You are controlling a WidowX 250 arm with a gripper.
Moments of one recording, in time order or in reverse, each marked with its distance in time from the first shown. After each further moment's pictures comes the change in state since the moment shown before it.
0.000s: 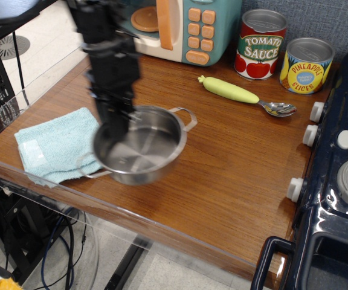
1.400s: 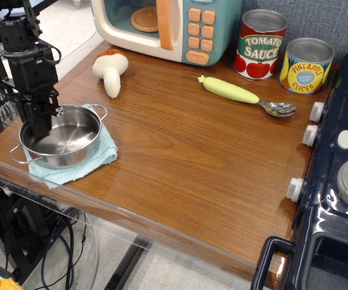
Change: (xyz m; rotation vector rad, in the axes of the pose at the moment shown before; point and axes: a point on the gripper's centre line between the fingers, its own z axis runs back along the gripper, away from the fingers) arm -0.054 0.116 -0.022 0.073 0.103 0.306
